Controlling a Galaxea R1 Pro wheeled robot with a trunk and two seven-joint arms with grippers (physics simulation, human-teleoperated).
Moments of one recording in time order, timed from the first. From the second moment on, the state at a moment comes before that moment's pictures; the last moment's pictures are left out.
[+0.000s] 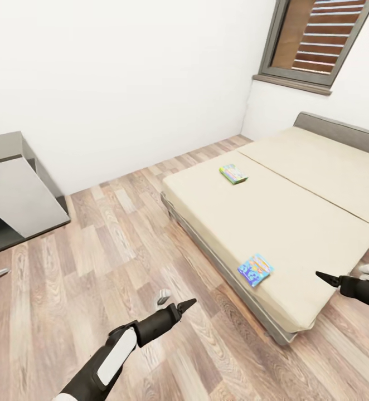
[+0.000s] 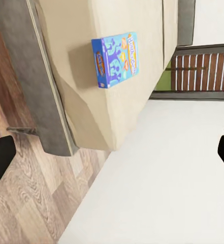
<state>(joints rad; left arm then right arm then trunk) -0.44 -0.03 -0.36 -0.89 0.98 0.44 -0.46 -0.34 -0.34 -0.60 -1.57 -0.03 0.93 0.76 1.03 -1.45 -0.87</state>
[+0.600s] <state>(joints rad) -0.47 -0.07 -0.37 -0.76 0.95 0.39 -0.55 -0.34 -0.34 -0.60 -1.61 -0.03 0.94 0.76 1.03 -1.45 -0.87</state>
